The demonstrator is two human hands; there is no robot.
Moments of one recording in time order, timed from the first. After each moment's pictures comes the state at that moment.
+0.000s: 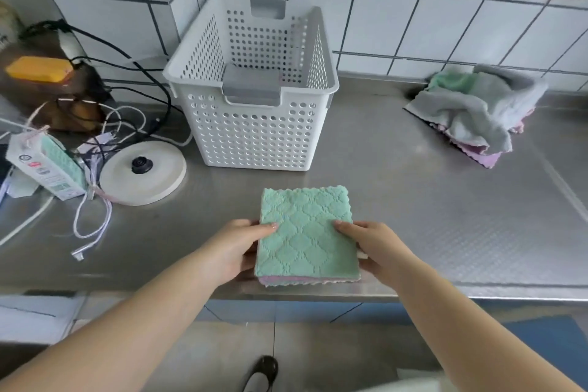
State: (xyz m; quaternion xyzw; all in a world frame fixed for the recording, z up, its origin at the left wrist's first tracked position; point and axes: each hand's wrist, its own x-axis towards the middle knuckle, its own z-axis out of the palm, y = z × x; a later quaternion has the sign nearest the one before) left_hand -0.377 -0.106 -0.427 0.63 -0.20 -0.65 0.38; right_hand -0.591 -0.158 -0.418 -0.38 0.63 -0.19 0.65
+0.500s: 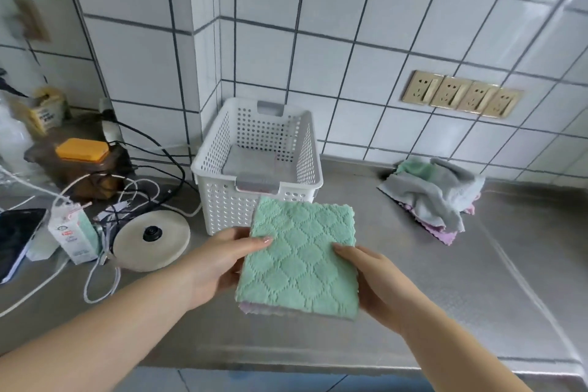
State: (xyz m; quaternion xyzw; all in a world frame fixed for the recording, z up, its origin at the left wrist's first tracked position) left_hand -0.356 -0.088 -0.287 0.57 -0.29 -0.63 0.43; right_hand -0.587 -0.138 -0.288 -0.40 0.51 -0.26 0.72
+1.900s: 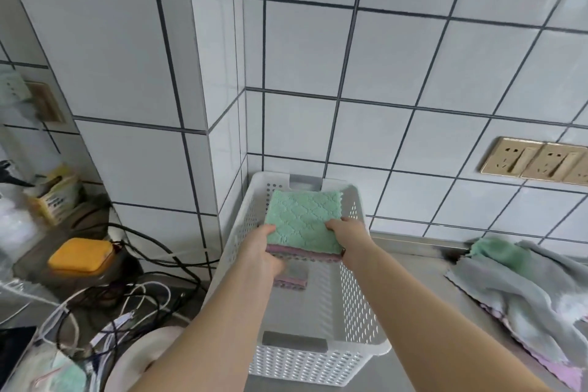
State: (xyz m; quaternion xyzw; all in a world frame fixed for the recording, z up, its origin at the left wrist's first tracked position) left_hand -0.273 -0.372 -0.279 0.53 0.07 -0.59 0.61; right_hand -0.402 -0.450 -0.286 -0.44 0.61 -0.31 0.59
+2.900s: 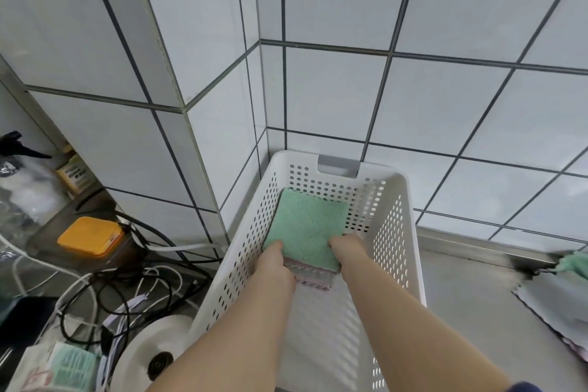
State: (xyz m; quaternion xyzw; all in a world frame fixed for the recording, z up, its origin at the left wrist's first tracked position) left_hand -0.274 -0.410 -0.341 0.56 0.26 -0.48 0.62; right_hand -0.350 -0.508 -0.403 -0.45 0.67 -0.16 0.57
